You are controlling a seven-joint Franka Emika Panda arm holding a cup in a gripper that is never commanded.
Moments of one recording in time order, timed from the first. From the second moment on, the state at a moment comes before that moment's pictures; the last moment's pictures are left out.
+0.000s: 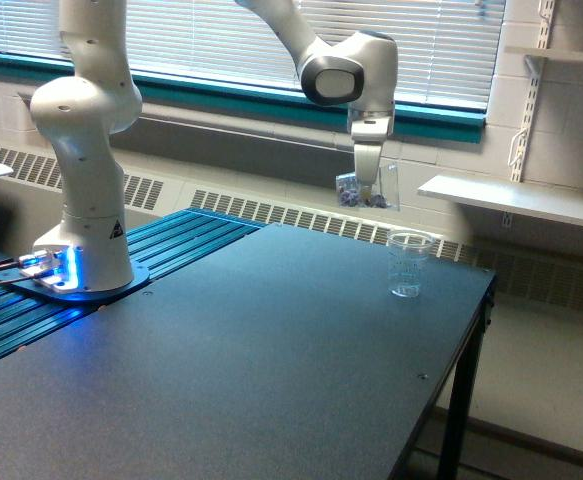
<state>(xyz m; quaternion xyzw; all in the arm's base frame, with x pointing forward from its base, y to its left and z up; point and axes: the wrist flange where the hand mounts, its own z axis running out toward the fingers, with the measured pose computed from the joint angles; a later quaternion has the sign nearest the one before) 0.446 0.276 0.314 -0.97 0.23 0.00 0.06</state>
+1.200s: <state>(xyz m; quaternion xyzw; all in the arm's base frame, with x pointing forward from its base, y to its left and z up) 0.488 0.283 0.296 -0.95 0.29 0.08 0.06</state>
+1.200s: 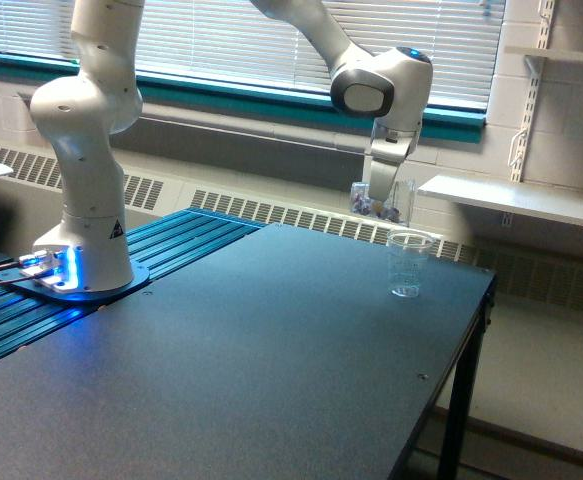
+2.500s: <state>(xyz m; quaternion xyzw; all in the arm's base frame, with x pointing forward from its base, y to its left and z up) 0.489 0.276 0.309 -0.93 0.33 0.13 0.06</state>
